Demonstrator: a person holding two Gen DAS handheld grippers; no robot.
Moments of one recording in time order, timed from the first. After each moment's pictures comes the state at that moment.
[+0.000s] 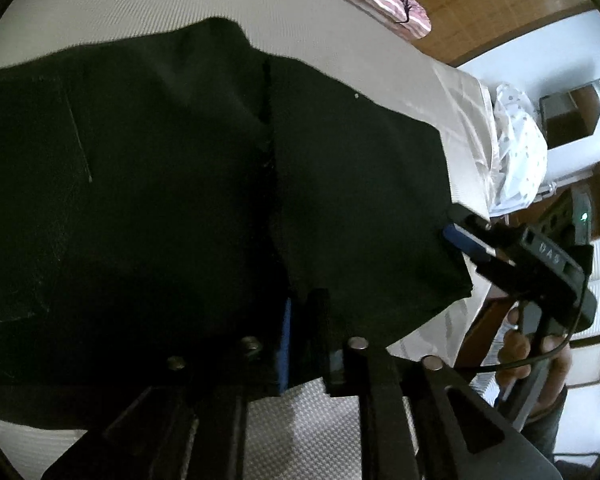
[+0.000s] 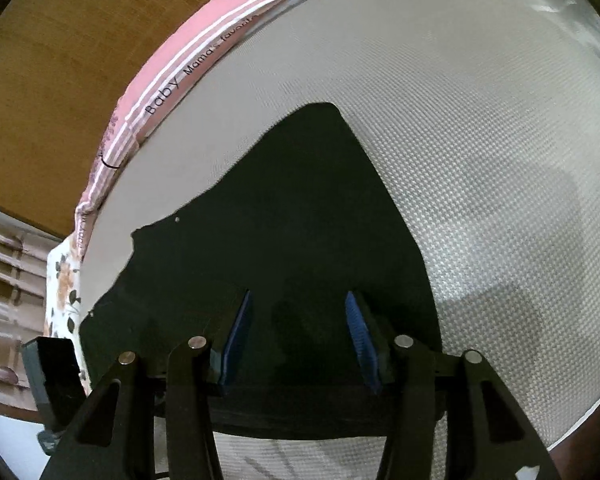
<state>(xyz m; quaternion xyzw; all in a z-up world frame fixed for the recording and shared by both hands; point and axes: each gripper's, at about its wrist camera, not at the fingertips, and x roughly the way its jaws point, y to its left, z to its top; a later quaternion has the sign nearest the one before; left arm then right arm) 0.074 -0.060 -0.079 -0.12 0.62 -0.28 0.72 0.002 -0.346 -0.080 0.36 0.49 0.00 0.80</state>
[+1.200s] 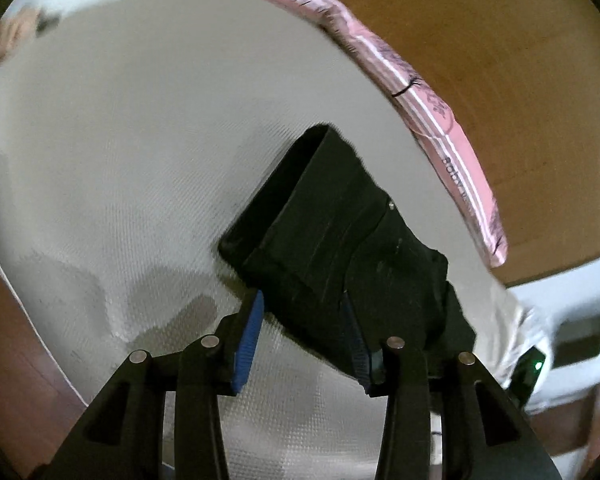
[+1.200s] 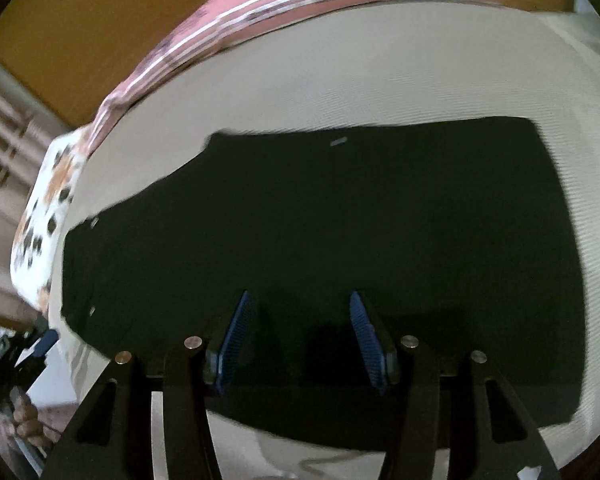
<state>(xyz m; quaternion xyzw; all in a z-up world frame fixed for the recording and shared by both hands) -0.005 0.231 -0.040 -0.37 0.48 -0.02 0.80 0.030 -0.197 -0.060 0.18 0.54 0.10 0.82</state>
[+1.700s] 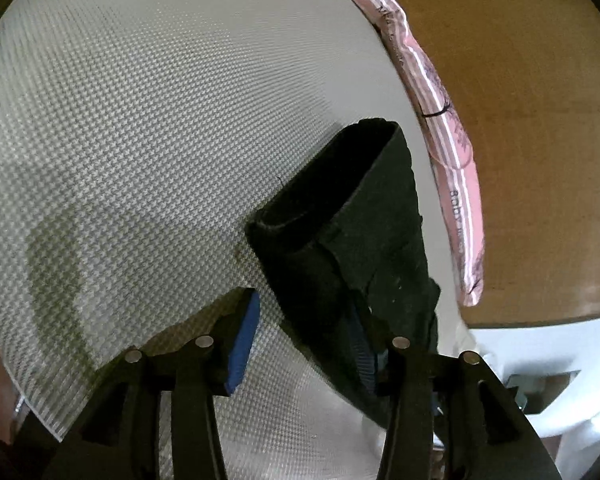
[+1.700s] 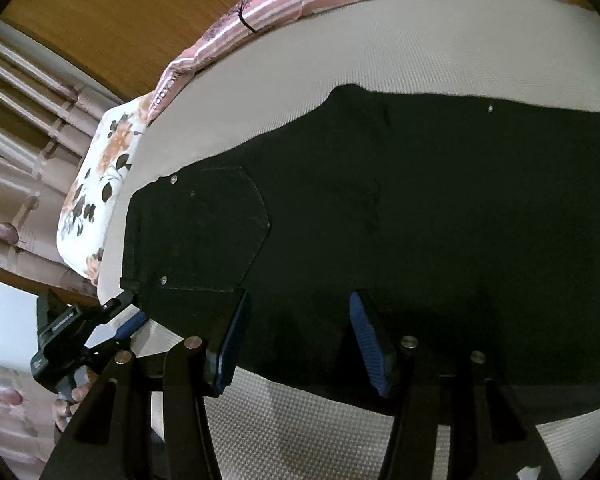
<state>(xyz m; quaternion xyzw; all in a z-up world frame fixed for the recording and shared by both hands) -0.005 0.243 -0.094 -0.49 0.46 -0.01 0.74 0.040 -0.143 -0.054 0.22 0.54 0.18 0.79</state>
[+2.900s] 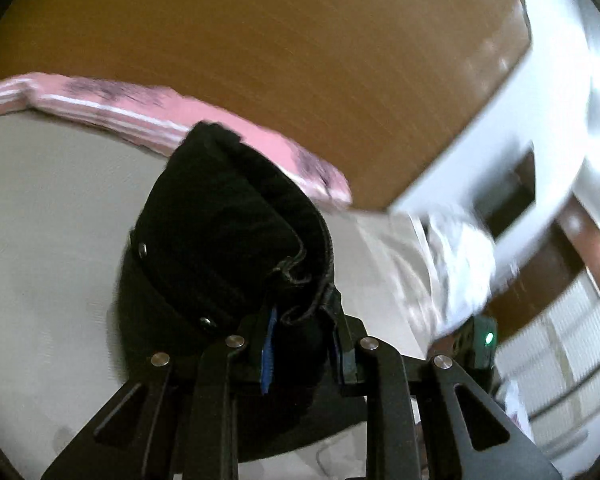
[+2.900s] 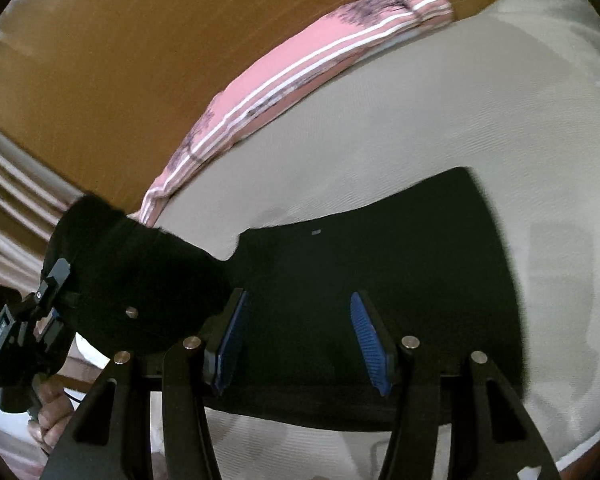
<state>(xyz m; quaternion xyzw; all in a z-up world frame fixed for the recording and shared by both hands) 0.074 -0.050 0.067 -0.19 0.38 -0.32 0.85 0.003 -0.318 -0.016 0.34 0.42 0.08 0.84</state>
